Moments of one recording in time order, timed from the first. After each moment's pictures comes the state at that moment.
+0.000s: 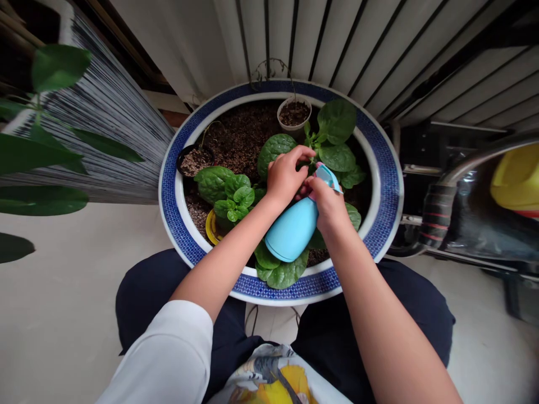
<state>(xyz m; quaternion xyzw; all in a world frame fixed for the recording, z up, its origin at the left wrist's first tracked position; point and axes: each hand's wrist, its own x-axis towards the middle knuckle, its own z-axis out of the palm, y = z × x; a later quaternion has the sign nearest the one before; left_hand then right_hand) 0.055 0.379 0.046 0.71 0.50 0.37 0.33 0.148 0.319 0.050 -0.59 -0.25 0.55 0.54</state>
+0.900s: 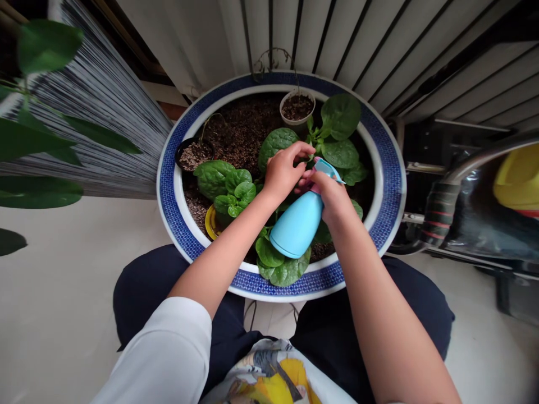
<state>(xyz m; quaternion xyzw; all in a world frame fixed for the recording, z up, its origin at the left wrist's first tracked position) 0.045 0.381 0.043 0.71 0.48 0.37 0.36 0.155 0.329 0.048 -0.56 -0.24 0.61 0.51</state>
